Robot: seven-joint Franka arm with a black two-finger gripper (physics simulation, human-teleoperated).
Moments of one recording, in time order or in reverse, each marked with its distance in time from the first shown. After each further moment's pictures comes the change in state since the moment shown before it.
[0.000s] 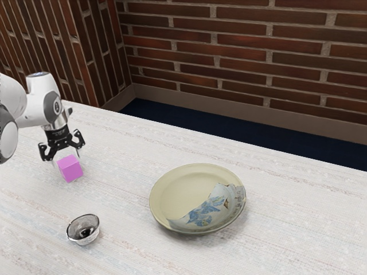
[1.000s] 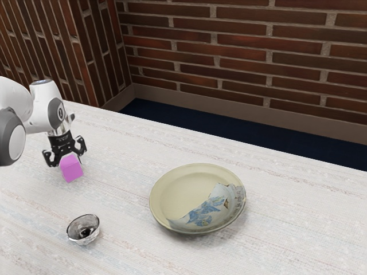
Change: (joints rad) arm 0.023 0.064 -0.020 0.024 -0.050 0.024 -0.005
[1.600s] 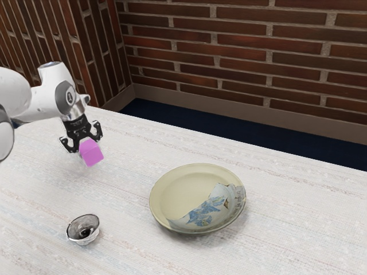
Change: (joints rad) arm -0.079 -0.132 -0.031 -0.027 -0.005 -0.013 -0.024
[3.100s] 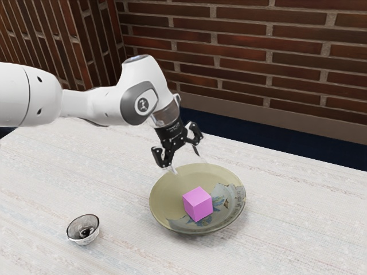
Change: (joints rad) arm -0.123 -0.220 -0.521 -0.119 0.016 0.068 -0.660
